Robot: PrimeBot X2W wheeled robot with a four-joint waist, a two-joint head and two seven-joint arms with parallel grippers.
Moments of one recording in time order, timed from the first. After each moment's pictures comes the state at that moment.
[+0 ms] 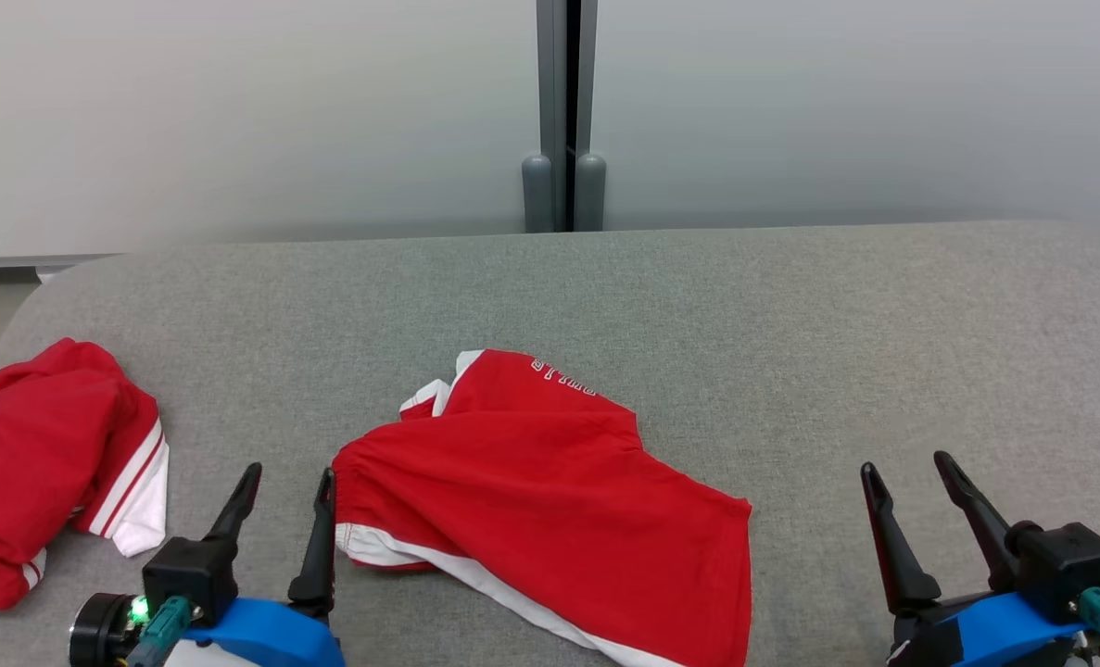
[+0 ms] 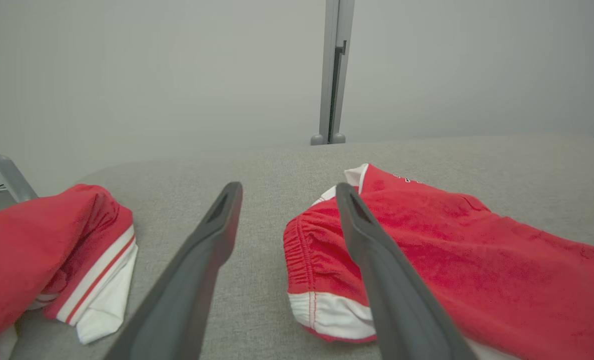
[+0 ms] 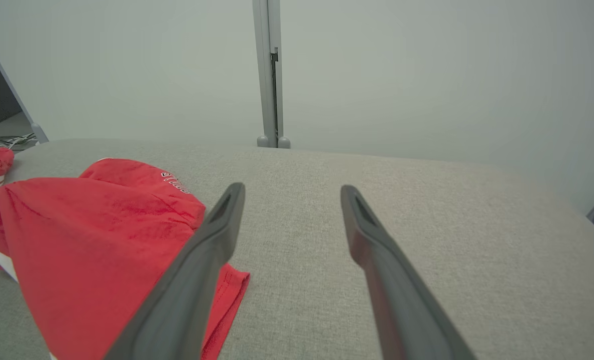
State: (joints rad) left arm -0.03 0.41 -0.42 0.08 -0.46 0.18 -0.15; right arm 0.10 -0.08 -0.02 -0.11 0.11 0.13 0.03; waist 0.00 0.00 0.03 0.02
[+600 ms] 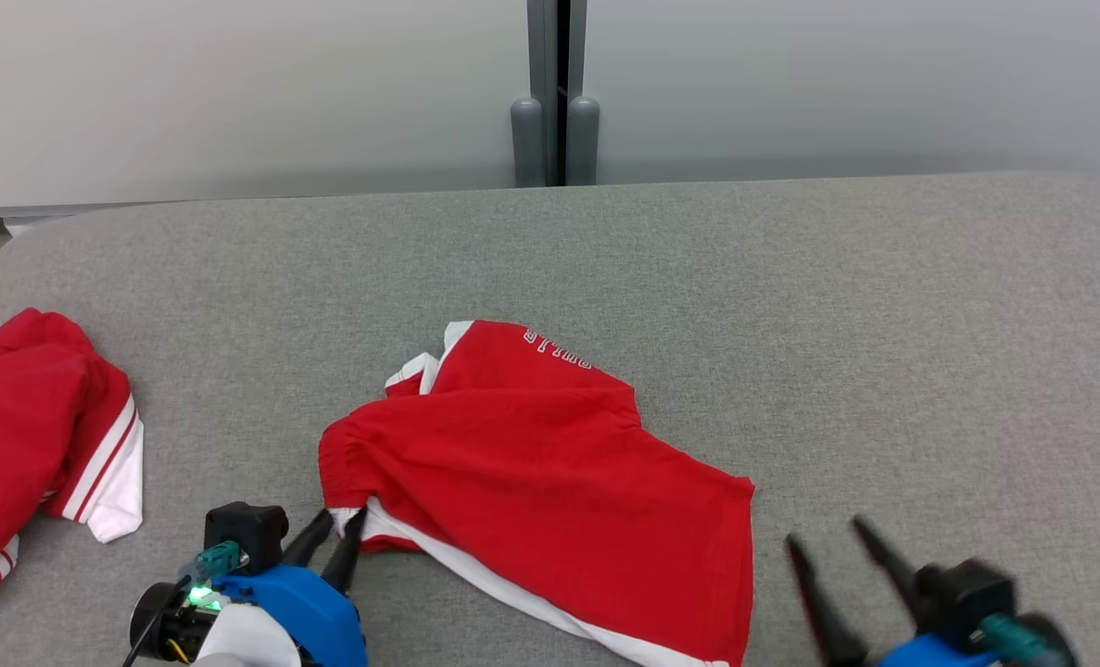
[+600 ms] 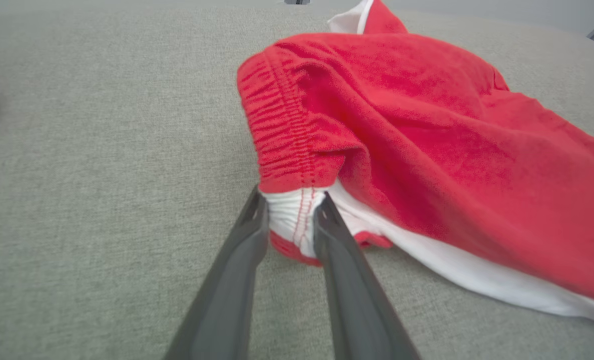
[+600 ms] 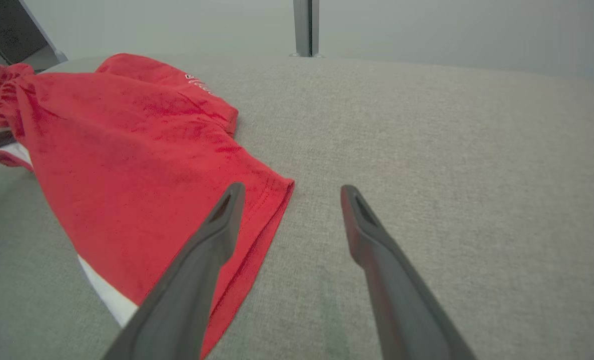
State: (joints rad) left arm -0.18 0.35 -0.51 0.39 -0.59 -0.03 0.03; right arm 0.10 -0.09 0.07 -0.03 0.13 0.13 0.04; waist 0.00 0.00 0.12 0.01
